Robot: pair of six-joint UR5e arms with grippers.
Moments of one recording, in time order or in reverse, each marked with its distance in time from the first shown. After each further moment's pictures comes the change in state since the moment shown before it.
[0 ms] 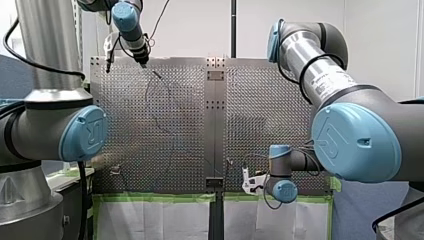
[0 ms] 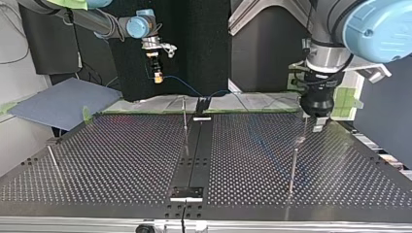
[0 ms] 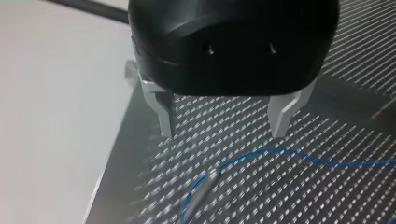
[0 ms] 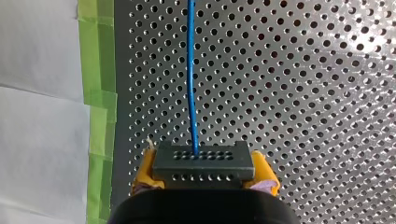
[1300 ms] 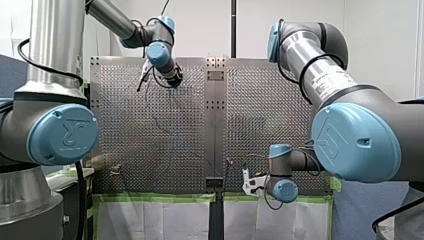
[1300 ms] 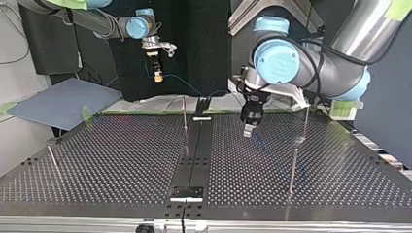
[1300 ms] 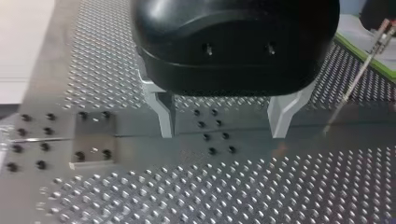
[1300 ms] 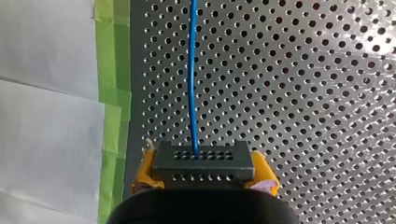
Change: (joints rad) left arm -0.246 -0.282 0.007 0.335 -0.089 0.332; right arm -0.001 -0.001 -0.001 0.037 0.000 -0.004
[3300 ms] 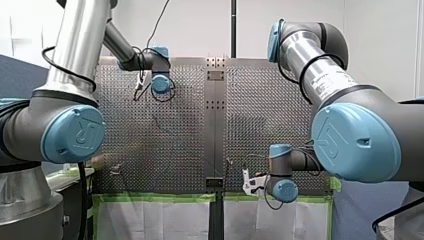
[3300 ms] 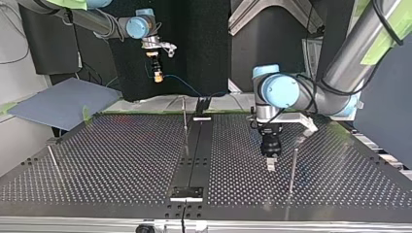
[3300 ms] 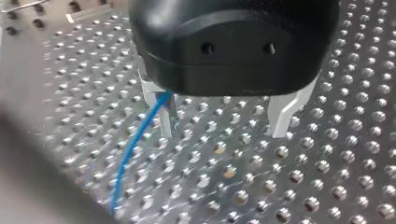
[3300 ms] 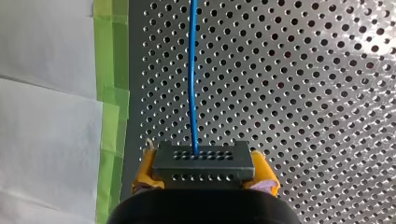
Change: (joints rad) left arm 0.123 -0.184 0.011 0.520 -0.102 0.170; right arm -0.002 0.000 0.000 -0.001 0.000 -0.010
